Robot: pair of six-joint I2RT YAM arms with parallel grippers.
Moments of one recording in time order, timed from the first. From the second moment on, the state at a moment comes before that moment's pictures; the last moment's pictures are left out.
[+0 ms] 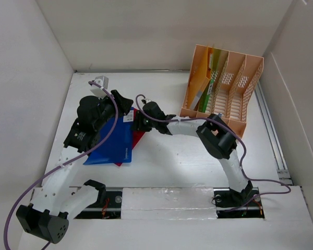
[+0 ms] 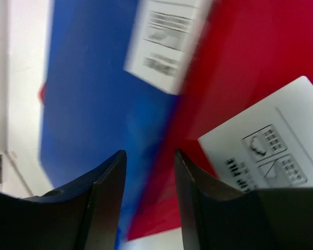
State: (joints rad) left arm -0.34 0.92 0.96 -0.23 0.11 -0.49; right arm 0.85 2.17 1.49 0.11 -0.15 0.78
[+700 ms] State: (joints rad) left arm -0.34 0.92 0.96 -0.23 0.11 -0.48; right arm 0.82 2.27 1.53 0.15 -0.29 0.90
